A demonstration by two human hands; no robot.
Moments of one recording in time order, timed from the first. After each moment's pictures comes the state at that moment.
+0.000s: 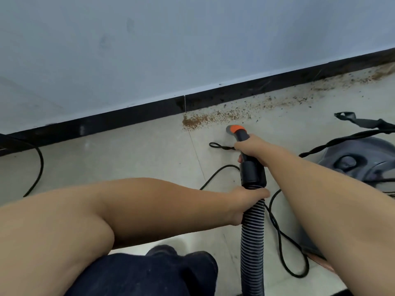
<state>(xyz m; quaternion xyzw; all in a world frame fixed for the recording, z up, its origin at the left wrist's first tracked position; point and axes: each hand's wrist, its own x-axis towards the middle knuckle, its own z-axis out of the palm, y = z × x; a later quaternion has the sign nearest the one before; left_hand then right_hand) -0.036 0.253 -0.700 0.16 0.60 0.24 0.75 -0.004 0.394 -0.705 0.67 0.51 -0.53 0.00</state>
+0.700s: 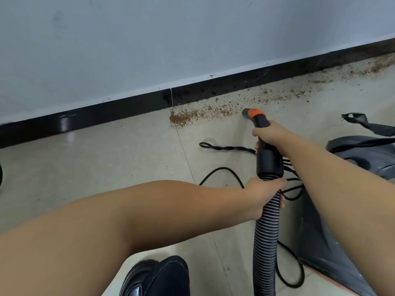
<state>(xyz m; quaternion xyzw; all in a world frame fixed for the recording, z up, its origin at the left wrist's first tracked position) -0.006 0.309 -0.702 0.08 0.53 0.27 0.80 0.041 0.454 -0.715 0.71 0.50 -0.50 -0.04</state>
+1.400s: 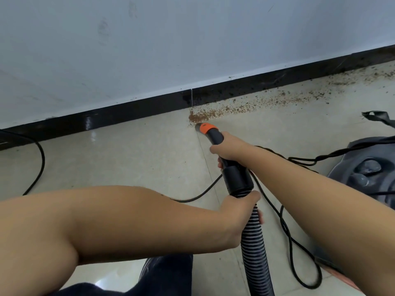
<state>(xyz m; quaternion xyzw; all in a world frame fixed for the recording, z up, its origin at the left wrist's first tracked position) -0.055 0.229 -0.704 0.01 0.59 0.35 0.73 -0.067 0.377 -0.719 0.56 0.60 -0.57 0.06</state>
